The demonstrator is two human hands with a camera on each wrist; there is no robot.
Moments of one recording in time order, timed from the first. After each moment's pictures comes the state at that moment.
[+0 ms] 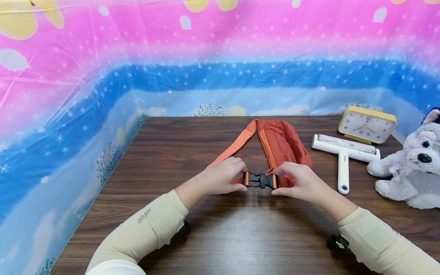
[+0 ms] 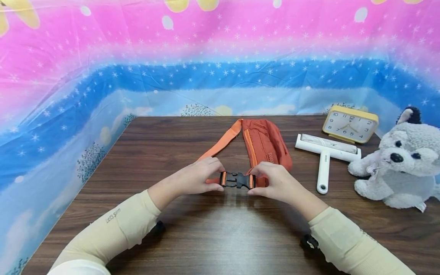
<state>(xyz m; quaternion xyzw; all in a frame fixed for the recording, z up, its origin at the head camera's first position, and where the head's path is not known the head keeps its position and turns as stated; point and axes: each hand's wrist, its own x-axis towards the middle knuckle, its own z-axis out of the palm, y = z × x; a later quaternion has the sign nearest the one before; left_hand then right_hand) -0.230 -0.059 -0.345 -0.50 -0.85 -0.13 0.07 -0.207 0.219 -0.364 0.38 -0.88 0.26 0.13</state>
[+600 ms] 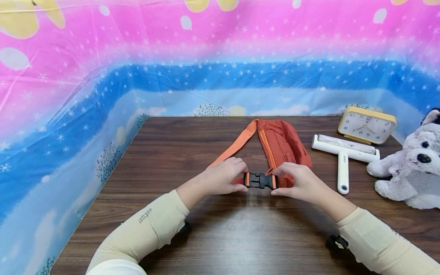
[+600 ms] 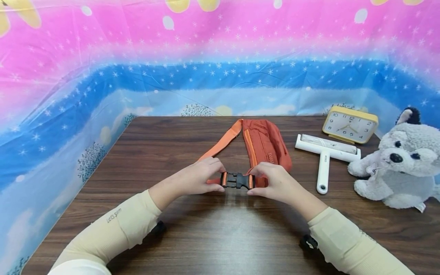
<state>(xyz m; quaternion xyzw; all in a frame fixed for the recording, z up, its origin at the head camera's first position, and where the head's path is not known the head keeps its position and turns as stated) -0.228 -0.058 -0.344 -0.50 -0.86 -0.12 0.07 -0.206 0.217 -0.364 0.38 -0.88 0.26 0.13</state>
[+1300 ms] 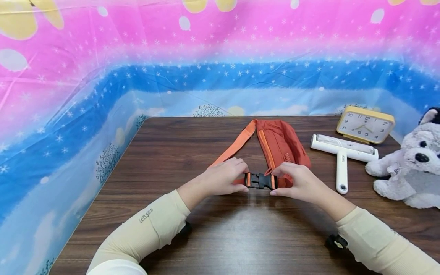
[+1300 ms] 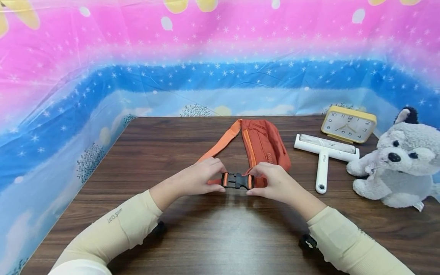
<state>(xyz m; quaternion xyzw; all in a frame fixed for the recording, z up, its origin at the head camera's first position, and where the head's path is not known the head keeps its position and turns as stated) -0.227 -0.053 -0.343 -0.50 -0.85 -0.12 0.07 -0.205 0.218 -0.364 0.37 -0.88 0.26 0.13</state>
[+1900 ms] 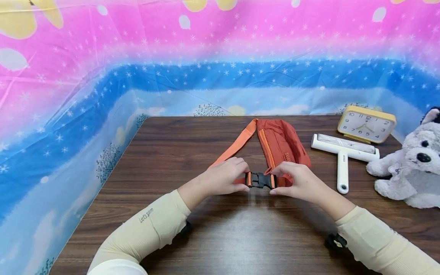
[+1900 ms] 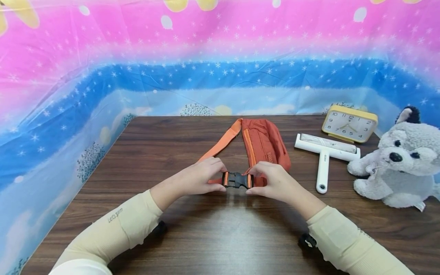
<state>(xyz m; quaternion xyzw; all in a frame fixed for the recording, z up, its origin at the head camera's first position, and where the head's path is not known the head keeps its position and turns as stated) -0.225 -0.052 -0.340 -0.50 -0.86 -0.13 0.06 -0.206 0.216 -0.363 0.37 -0.88 0.27 0.13</state>
